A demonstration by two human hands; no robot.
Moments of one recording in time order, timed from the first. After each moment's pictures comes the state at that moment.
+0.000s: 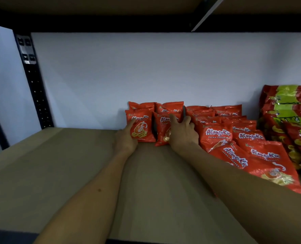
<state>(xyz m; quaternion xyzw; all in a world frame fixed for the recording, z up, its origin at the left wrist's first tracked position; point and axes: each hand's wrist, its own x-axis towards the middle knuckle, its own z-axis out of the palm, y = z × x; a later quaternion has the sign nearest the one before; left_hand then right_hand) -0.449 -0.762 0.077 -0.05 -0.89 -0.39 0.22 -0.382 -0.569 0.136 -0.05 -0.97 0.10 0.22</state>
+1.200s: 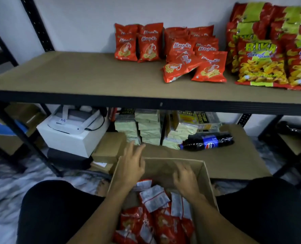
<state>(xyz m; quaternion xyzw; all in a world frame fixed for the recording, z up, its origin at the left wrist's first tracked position) -0.078 -0.684 -0.100 -0.11 -0.94 -0.22 0.22 -0.047 -0.467 -0.139 -0.02 -0.95 0.30 0.10</state>
